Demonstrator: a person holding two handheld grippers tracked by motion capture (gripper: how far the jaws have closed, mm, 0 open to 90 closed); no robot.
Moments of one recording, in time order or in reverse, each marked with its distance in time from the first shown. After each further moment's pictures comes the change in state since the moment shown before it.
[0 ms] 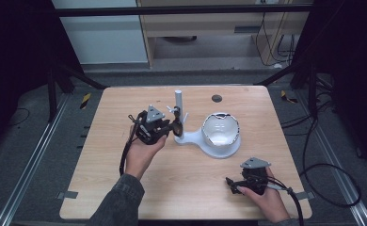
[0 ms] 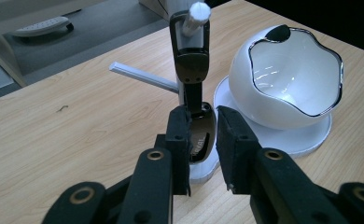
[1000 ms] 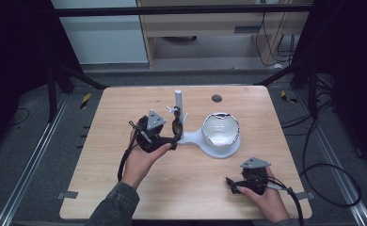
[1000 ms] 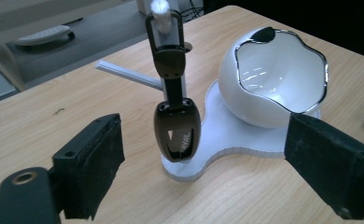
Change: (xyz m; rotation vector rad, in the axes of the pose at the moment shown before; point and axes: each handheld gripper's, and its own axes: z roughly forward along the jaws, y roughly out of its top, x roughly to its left) left arm -0.014 -0.008 -0.008 -0.033 -0.004 0.012; right arm -0.001 0.000 0.000 -0.002 -0.003 -0.010
